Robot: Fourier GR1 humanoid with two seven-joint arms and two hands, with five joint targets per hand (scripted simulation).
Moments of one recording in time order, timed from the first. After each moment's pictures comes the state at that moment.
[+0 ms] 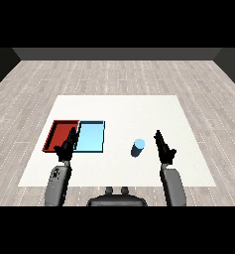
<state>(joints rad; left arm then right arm) -0.04 0.09 0.01 -1.60 0.01 0.01 0.00 0.01 -0.05 -0.01 -1.58 0.04 0.00 -0.05</state>
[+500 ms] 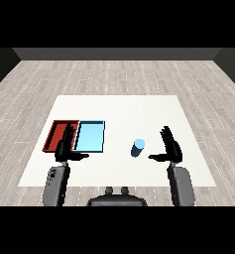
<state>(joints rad) -0.03 0.08 0.04 -1.66 0.06 -0.05 -0.16 -0.02 -0.11 -0.10 -1.62 -0.12 0.15 -0.11</state>
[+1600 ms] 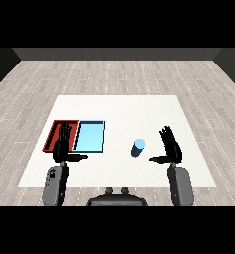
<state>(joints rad) -0.04 0.07 0.08 -1.66 0.11 -0.10 -0.35 -0.02 -0.09 -0.13 -1.59 -0.24 0.27 -0.18</state>
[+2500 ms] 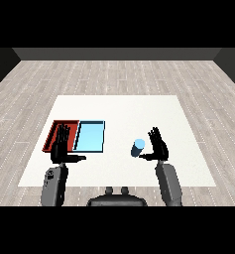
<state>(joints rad) -0.02 0.07 0.10 -1.67 0.14 -0.13 -0.35 -0.08 -0.01 -0.04 -1.43 -0.27 0.17 -0.22</state>
